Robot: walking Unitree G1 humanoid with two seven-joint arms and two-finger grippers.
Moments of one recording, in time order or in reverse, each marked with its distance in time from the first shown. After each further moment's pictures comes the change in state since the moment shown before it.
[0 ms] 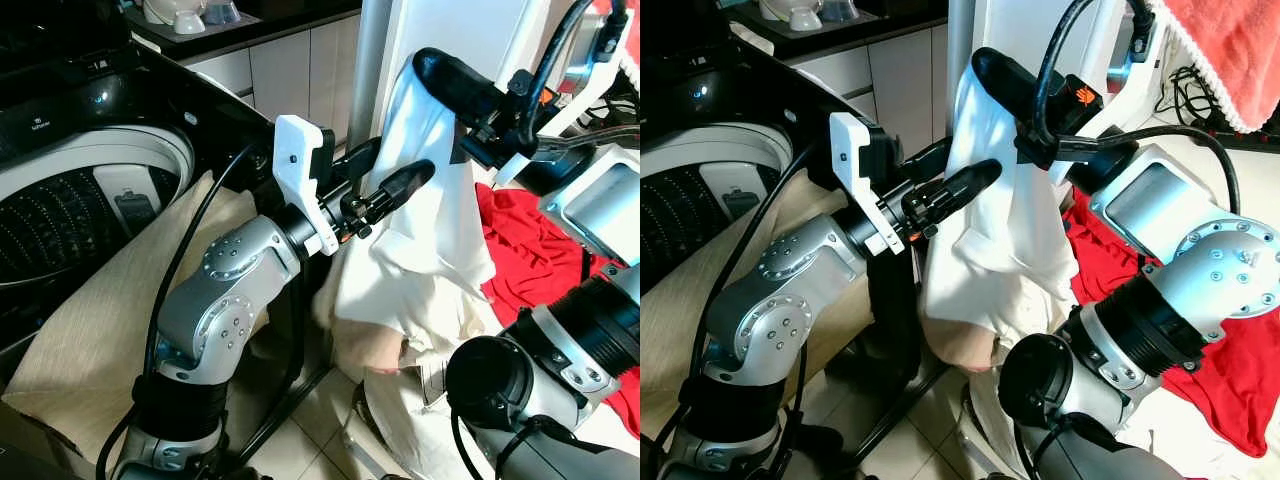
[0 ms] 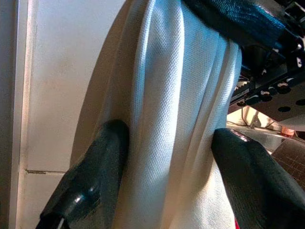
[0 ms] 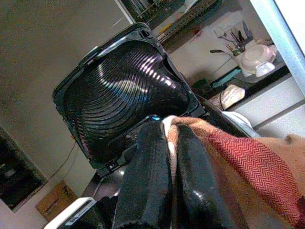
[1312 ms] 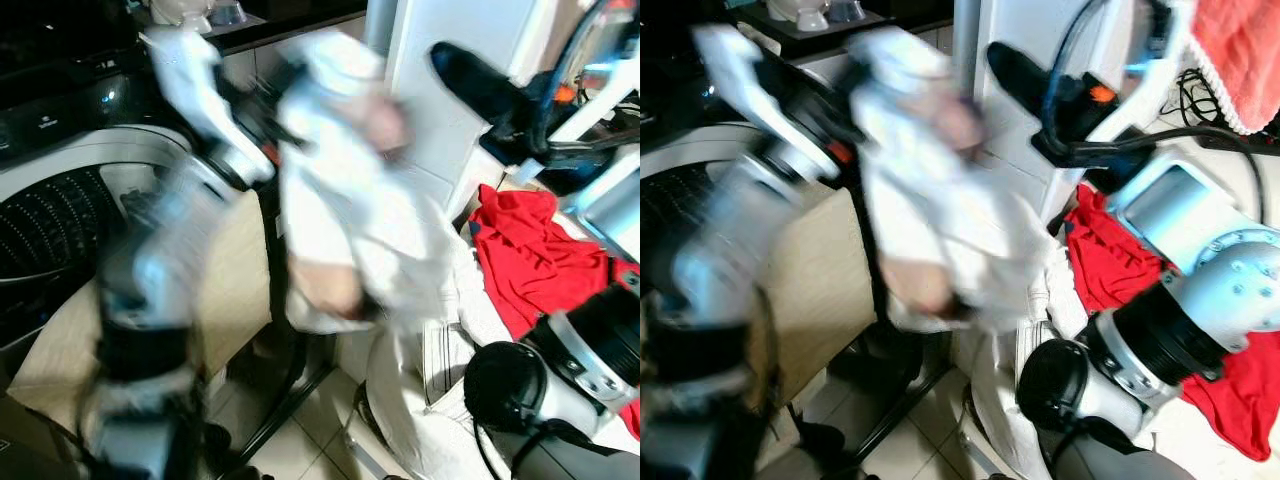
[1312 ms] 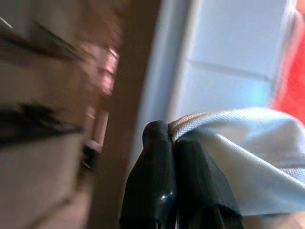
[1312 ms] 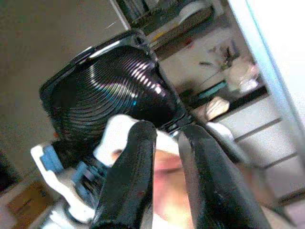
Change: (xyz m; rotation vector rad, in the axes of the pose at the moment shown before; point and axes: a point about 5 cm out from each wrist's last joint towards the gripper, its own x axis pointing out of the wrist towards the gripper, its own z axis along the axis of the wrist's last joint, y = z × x) left arm -0.025 0.073 0.084 0.176 -0.260 0.358; right arm -0.013 0.004 0.012 -0.137 -0.039 -0.038
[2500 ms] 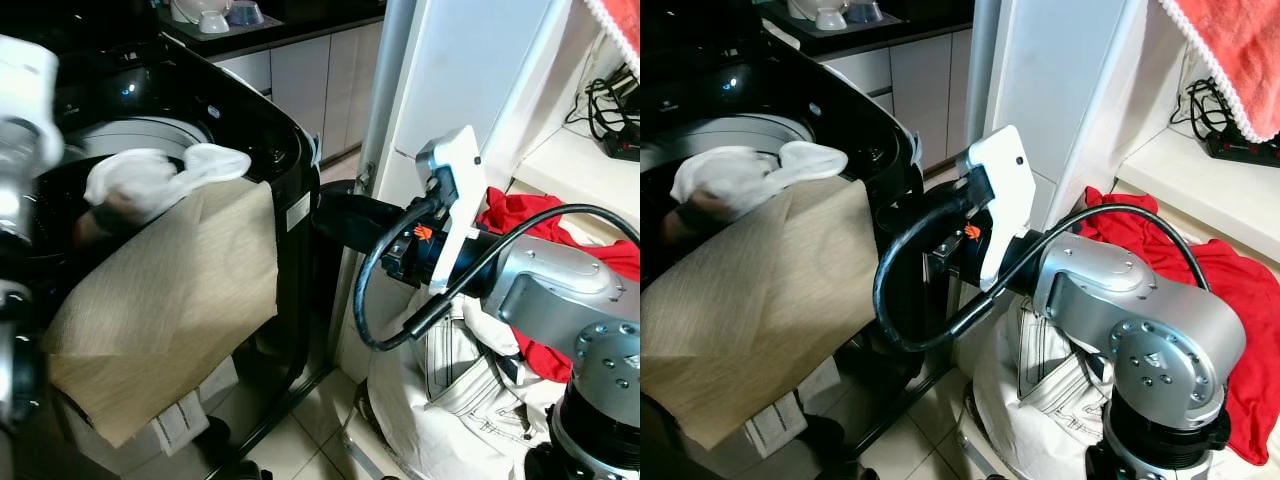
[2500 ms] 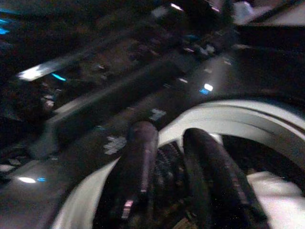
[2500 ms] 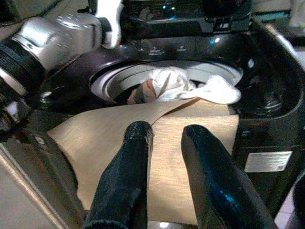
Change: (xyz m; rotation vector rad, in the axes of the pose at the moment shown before) left arm -0.072 0.191 0.042 0.710 0.634 0.814; right arm -0.004 0.031 -0.091 -0.369 0.430 0.154
